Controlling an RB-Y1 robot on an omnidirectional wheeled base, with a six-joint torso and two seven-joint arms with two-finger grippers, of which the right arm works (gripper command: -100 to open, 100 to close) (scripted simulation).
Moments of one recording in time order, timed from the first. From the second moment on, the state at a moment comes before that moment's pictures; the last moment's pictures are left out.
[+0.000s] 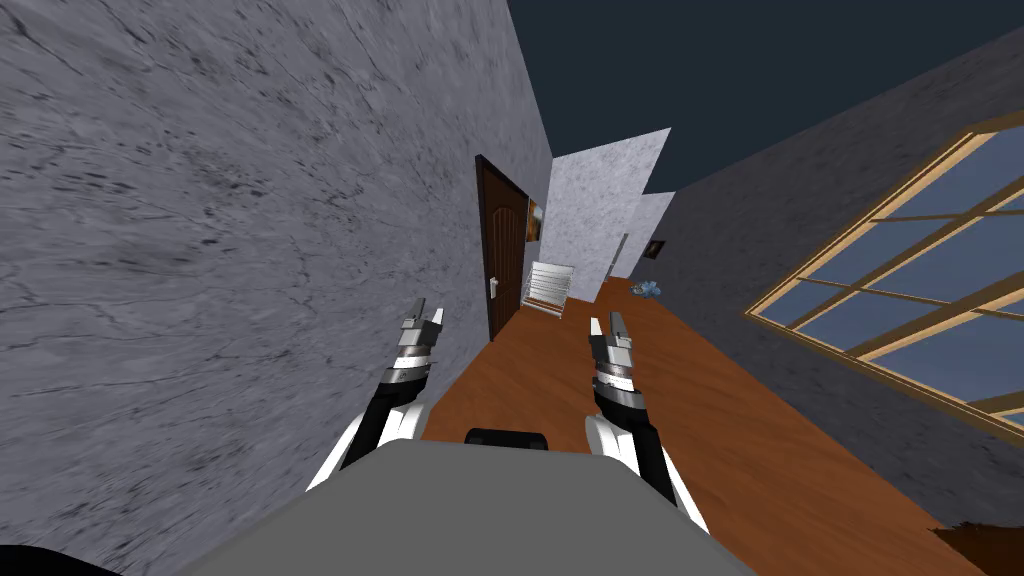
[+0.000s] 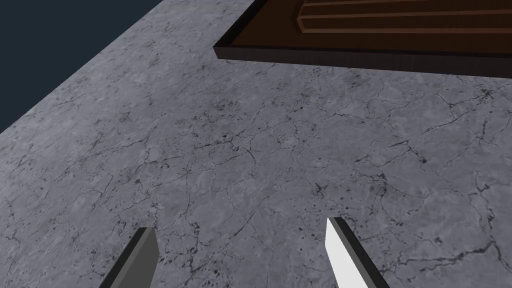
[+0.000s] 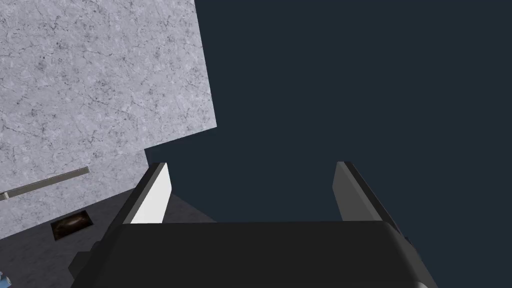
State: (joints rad) arm 0.51 -0.02 0.03 -2.23 -0.06 -0.53 0.10
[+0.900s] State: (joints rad) arm 0.42 -0.07 0.06 -2.08 0.04 -0.51 0.21
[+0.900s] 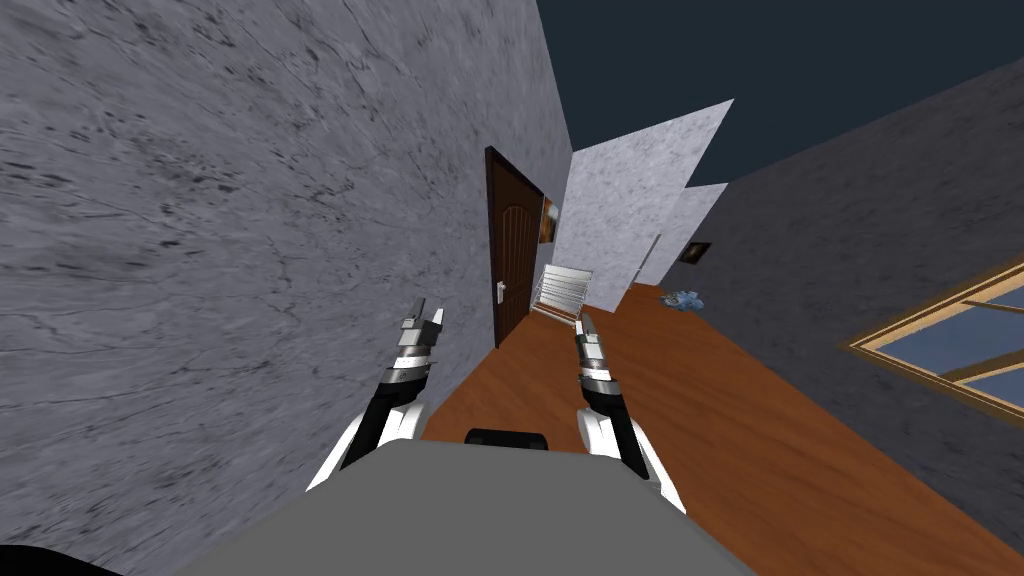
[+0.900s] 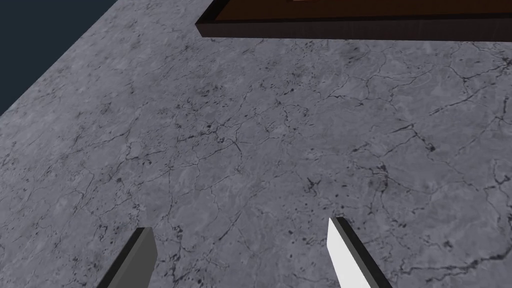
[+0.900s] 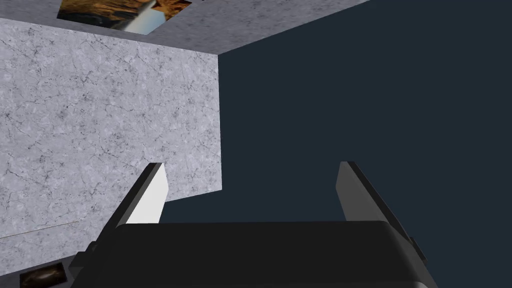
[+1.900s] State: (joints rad) arm 0.32 -0.11 0.10 -1.89 0.17 -0.48 0.37
